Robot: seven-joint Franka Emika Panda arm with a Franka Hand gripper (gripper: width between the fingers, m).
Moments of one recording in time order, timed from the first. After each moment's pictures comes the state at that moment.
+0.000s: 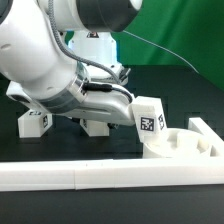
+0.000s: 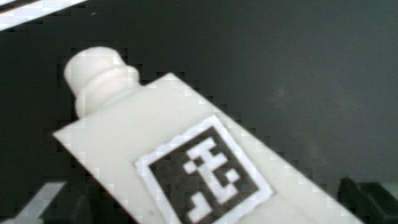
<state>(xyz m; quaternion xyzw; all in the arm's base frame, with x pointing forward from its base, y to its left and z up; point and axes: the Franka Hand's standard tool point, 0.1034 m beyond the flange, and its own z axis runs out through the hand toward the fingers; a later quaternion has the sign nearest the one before) 0.494 -0.029 0.009 -0.88 0.26 0.36 0.14</state>
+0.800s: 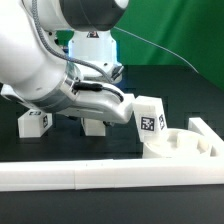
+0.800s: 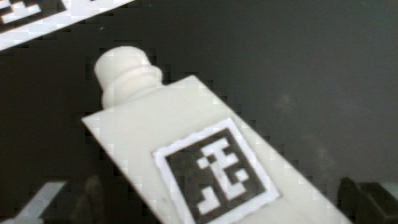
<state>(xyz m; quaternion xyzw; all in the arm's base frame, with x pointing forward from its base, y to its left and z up) 0.489 -0.037 0.014 -0.87 0.27 0.38 0.16</state>
